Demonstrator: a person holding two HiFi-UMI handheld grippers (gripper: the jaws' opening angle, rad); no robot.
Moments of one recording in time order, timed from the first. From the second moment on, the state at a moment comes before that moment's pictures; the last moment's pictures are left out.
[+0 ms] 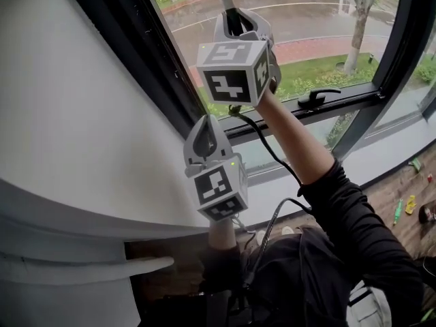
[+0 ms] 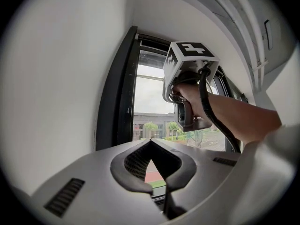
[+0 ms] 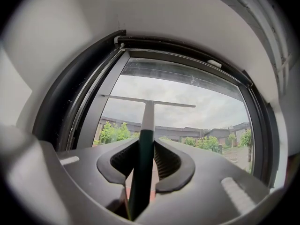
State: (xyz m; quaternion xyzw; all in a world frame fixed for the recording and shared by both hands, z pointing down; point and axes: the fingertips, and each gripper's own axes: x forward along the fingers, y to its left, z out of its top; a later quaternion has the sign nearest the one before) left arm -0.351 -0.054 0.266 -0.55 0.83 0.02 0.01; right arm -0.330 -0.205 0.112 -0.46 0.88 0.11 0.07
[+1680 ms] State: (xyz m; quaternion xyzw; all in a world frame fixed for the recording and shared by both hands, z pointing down) left arm -0.345 -0.047 0.344 -0.56 0.83 -0.03 -0.04; right arm -0.322 -0.198 0.234 -0.46 0.89 0.07 0.00
